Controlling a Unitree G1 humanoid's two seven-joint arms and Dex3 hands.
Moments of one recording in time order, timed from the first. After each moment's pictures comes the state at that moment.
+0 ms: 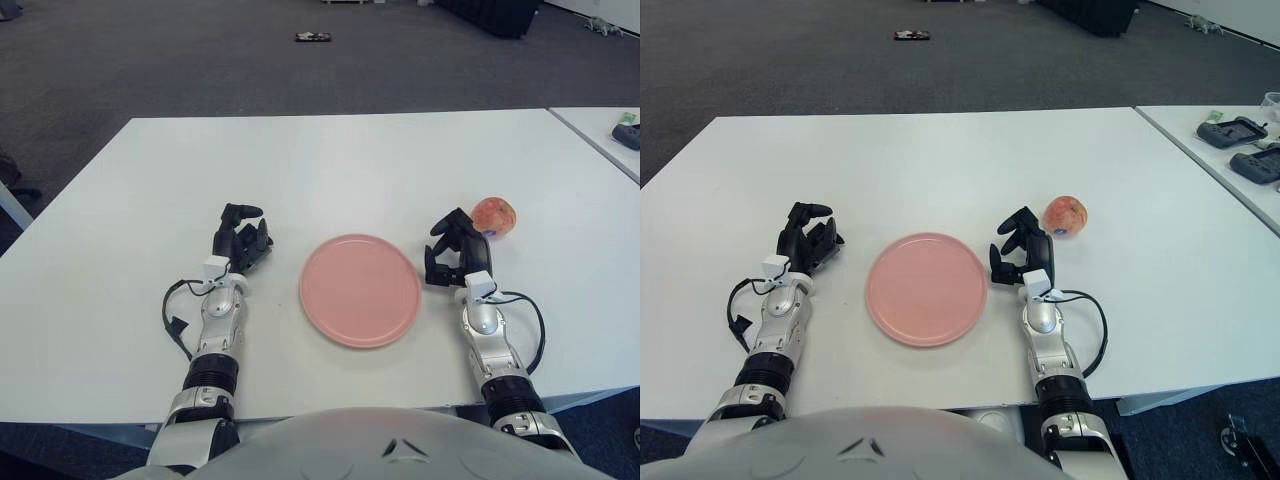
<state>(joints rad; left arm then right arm) -0.13 0.00 0.16 0.60 -0.07 -0.42 0.02 -0.01 -0.10 -0.03 0.41 -0.20 -0.55 -0.25</state>
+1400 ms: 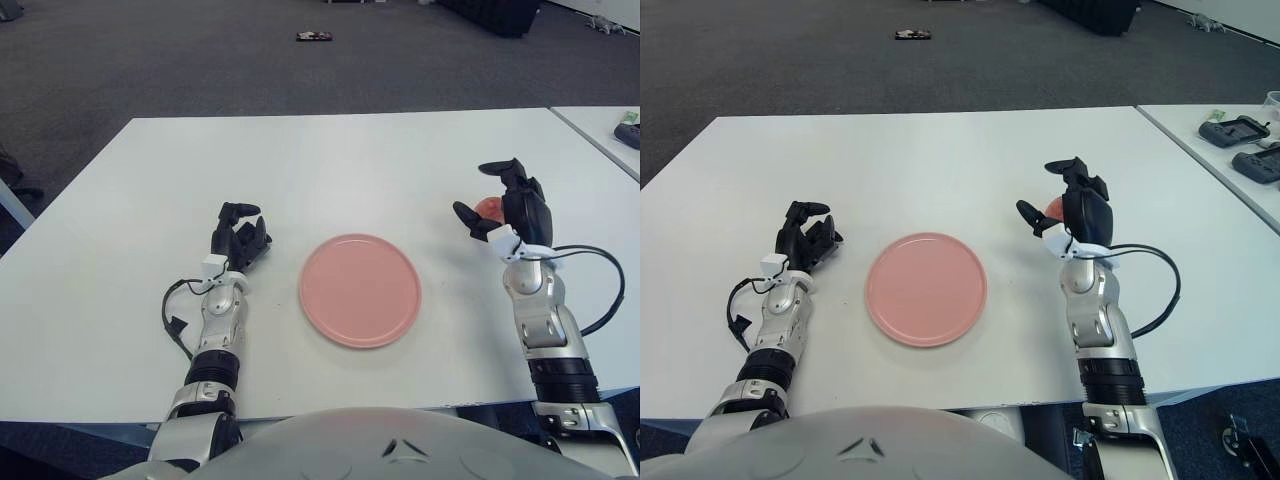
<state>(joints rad) -0.15 -0.01 0.18 0.64 -0.09 -0.44 0.02 -0.08 -0.30 -0.05 -0.07 -0.60 0.12 -0.19</state>
